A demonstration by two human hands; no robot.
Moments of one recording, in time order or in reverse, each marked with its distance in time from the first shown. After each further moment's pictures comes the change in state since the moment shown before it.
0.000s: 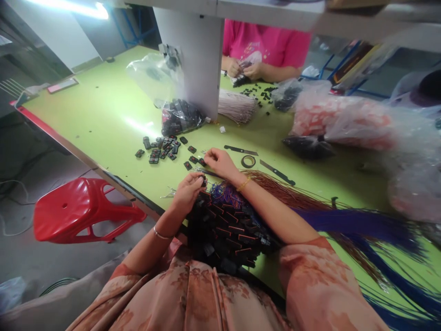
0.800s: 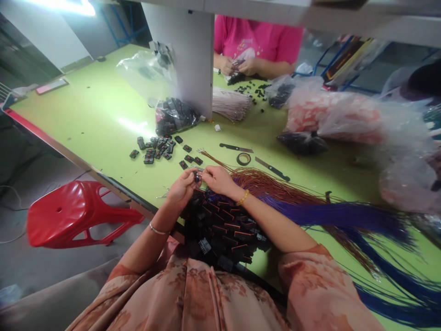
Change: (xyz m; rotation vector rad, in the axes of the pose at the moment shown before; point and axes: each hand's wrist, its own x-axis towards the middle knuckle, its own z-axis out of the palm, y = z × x) left_hand 0.021 -0.005 -0.013 -0.158 -0.028 -0.107; right_hand -0.048 0.000 0.009 -0.137 -0.105 0.003
